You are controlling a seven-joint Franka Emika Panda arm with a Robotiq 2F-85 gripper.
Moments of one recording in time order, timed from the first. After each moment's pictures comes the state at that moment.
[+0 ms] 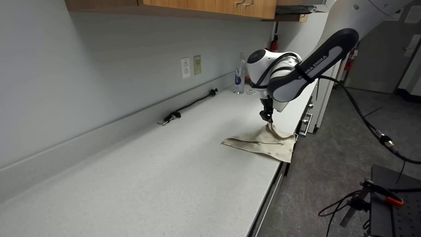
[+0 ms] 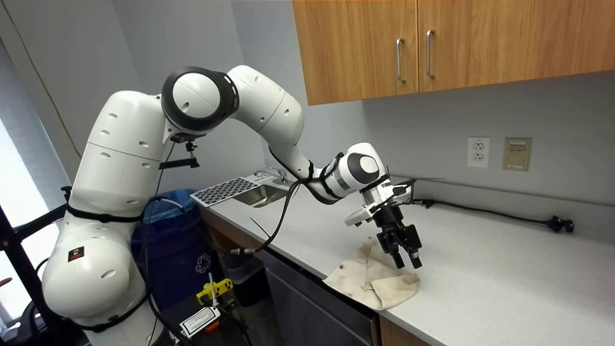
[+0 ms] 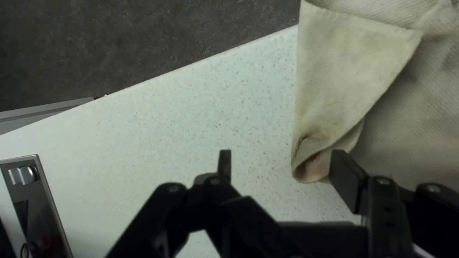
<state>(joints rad) 0.04 0.57 -0.24 -1.83 -0.62 2.26 0.46</state>
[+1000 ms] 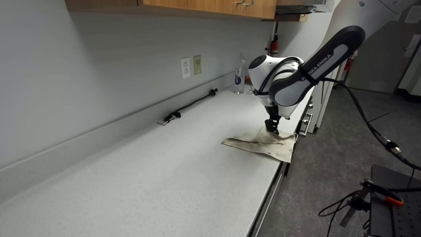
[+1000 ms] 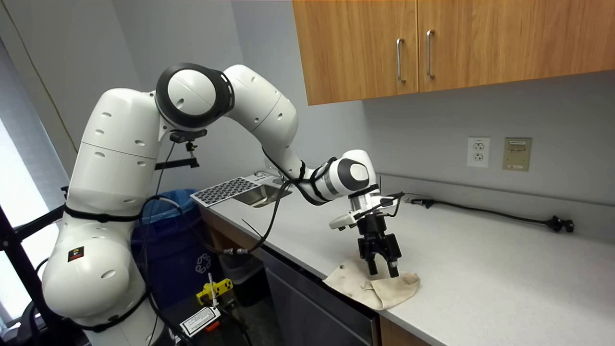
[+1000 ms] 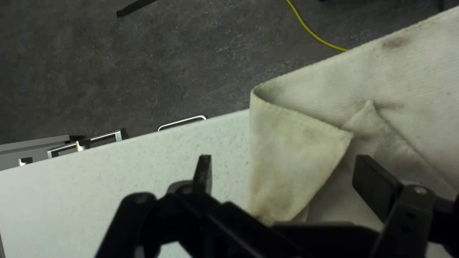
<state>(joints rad) 0.04 0.53 -0.19 -1.93 -0.52 2.18 0.41</state>
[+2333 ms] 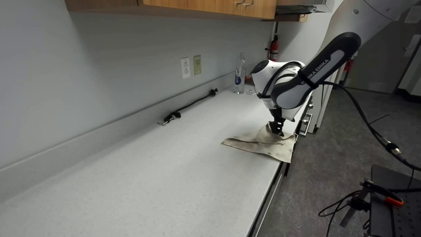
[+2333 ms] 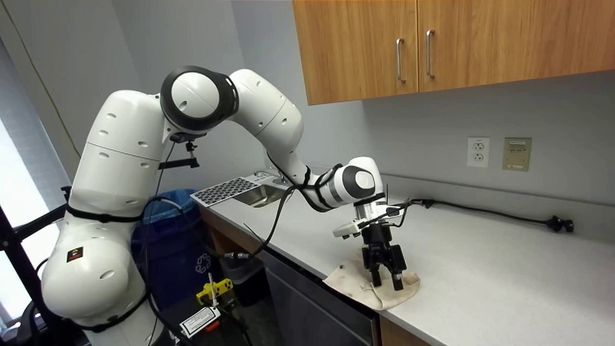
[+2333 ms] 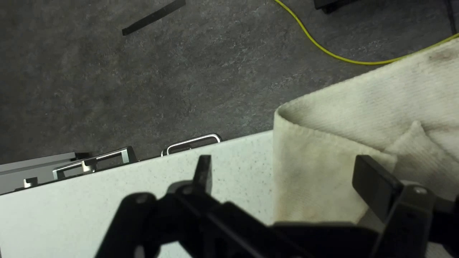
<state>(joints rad) 0.03 0.56 -0.22 -1.93 -0.51 2.18 0.41</state>
